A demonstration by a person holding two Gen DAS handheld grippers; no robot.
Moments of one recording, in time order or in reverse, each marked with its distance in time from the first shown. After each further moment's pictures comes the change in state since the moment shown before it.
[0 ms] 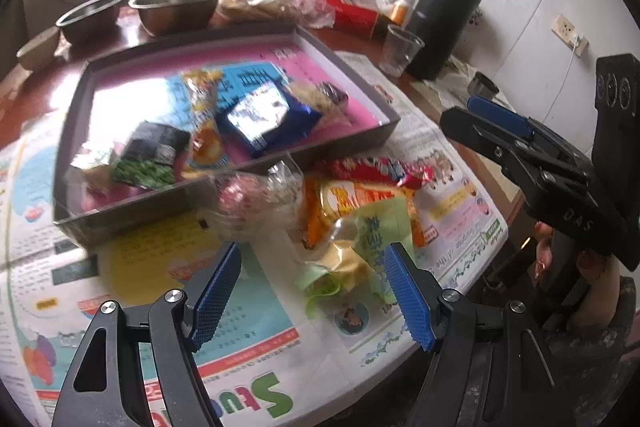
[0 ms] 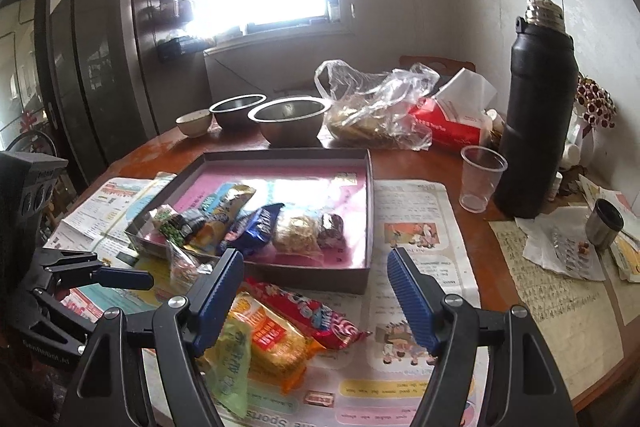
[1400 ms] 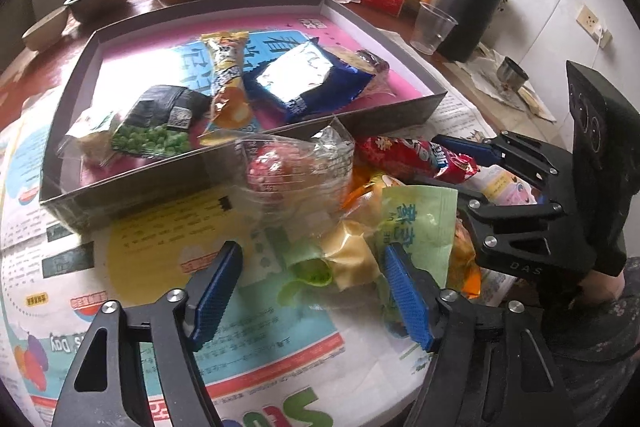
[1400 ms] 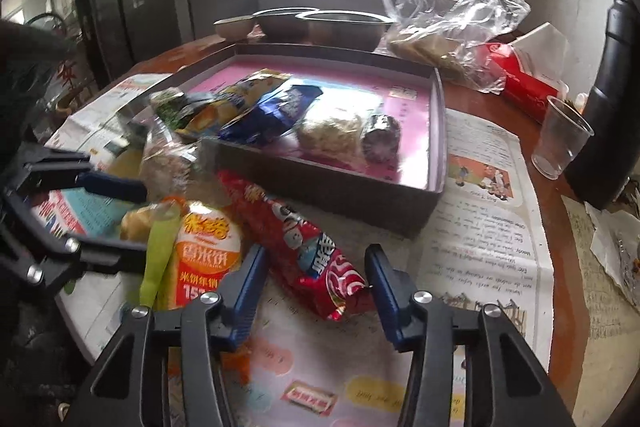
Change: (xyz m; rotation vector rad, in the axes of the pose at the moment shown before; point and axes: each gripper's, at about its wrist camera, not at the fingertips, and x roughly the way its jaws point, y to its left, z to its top) left arm 0.024 0.024 -0.008 -0.019 0.040 0.059; right arm 0.071 0.019 -0.048 -0.229 0.223 0.130
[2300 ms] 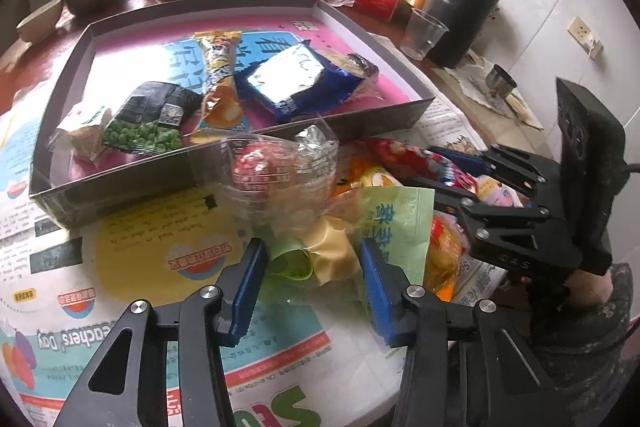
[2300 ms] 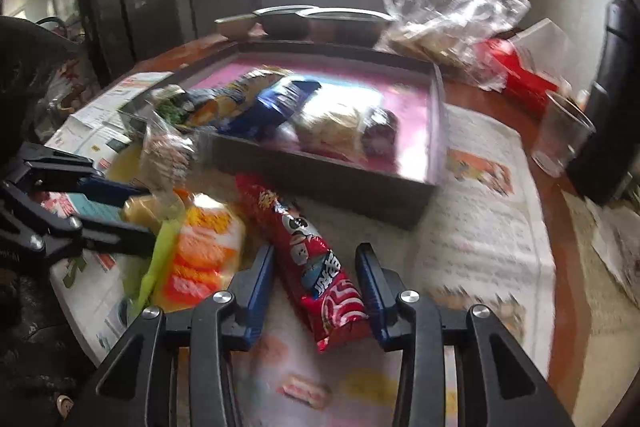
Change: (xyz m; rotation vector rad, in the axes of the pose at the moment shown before) left arm 0.000 -0.001 0.000 -0.021 -0.006 -0.056; right arm -0.002 -0.010 -0.007 0.033 0.021 -0.008
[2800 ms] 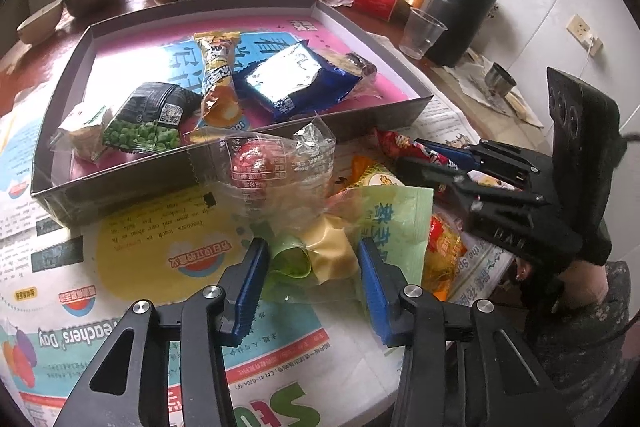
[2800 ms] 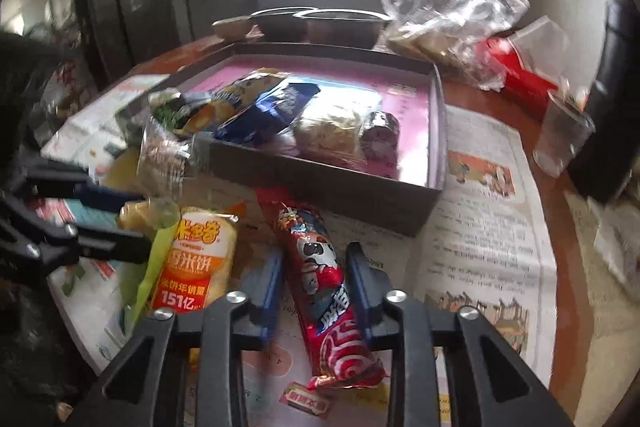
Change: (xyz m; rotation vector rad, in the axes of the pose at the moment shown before) left arm -0.002 0.000 -0.001 0.009 -0.001 -0.003; right arm 0.004 -0.004 0.007 0.064 -0.042 0.047
